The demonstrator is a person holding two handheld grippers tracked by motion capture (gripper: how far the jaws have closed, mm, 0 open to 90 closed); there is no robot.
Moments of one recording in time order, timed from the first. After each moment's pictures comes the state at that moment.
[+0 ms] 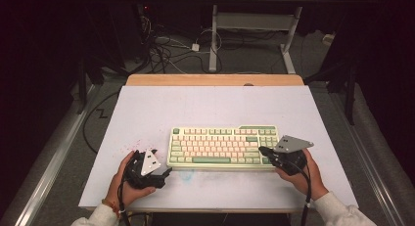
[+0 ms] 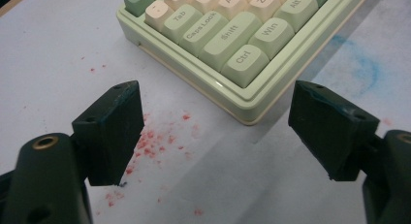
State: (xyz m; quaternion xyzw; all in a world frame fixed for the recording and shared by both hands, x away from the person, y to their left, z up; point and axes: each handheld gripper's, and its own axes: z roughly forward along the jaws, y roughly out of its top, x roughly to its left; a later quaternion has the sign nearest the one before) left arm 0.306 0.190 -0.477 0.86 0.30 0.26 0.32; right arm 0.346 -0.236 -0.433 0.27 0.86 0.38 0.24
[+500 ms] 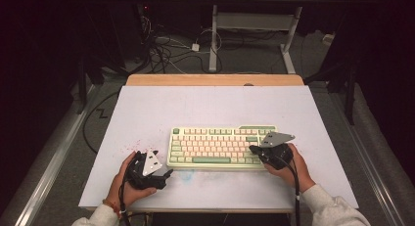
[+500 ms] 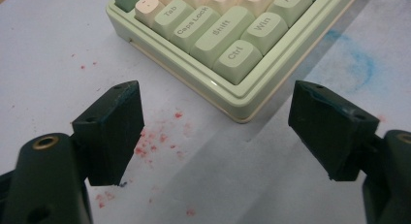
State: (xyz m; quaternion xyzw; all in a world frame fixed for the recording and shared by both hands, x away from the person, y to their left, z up) left arm 0.306 0.188 -0.479 0.87 0.30 0.25 0.31; right arm 0.367 -0.214 -0.452 0.26 0.88 0.34 0.21
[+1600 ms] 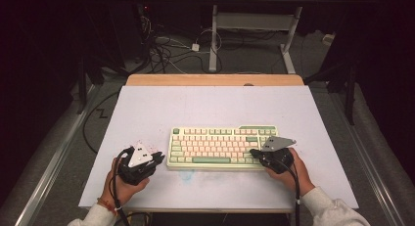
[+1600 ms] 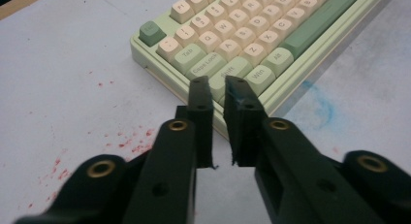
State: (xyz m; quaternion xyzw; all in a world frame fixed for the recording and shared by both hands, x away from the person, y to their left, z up) left arm 0.304 0.204 -0.442 0.84 0.33 0.21 0.37; right arm 0.361 -0.219 -0.460 0.26 0.87 0.35 0.21
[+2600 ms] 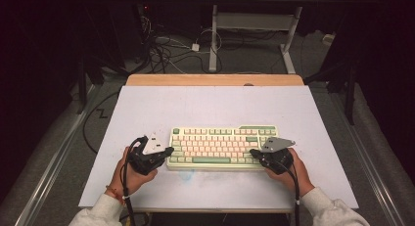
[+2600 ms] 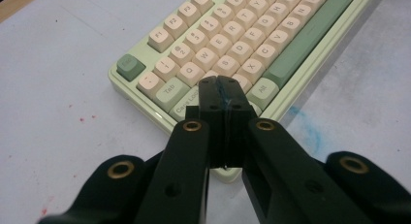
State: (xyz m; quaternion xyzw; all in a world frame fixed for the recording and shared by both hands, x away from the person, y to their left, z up) left arm 0.328 0.173 -0.424 0.87 0.30 0.19 0.34; right arm 0.359 -0.217 -0.460 0.26 0.87 0.35 0.22
